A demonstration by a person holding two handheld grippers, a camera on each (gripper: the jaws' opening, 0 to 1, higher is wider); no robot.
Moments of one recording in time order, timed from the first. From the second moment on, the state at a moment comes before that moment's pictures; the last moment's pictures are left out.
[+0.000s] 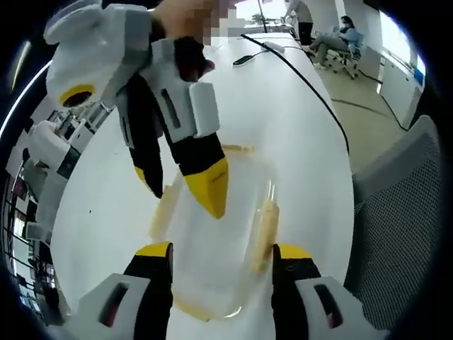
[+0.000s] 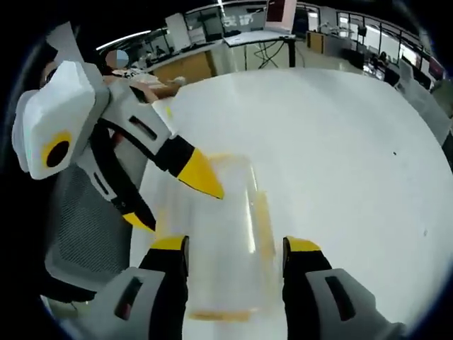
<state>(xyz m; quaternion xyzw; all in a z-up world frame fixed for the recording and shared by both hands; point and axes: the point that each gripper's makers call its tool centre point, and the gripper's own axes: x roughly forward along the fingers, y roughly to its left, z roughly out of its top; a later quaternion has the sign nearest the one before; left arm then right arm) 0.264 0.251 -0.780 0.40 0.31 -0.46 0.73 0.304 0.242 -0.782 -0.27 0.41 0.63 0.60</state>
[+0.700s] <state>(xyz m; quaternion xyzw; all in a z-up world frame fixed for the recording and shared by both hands) 0.264 0.252 -0.785 0.44 0.30 -0.45 0.71 0.300 0.243 -0.785 -0.30 0.45 0.66 0.52</state>
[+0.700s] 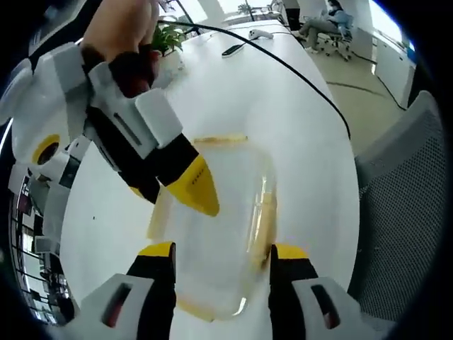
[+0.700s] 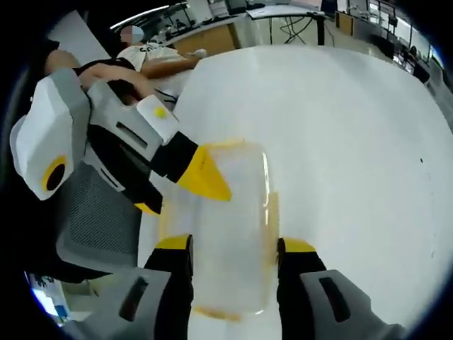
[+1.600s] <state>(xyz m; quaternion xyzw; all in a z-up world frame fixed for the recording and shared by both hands) 0.265 0.249 -0.786 0.44 0.30 -0.43 0.73 0.300 0.243 -0.786 -0.31 0.48 0.65 0.50</state>
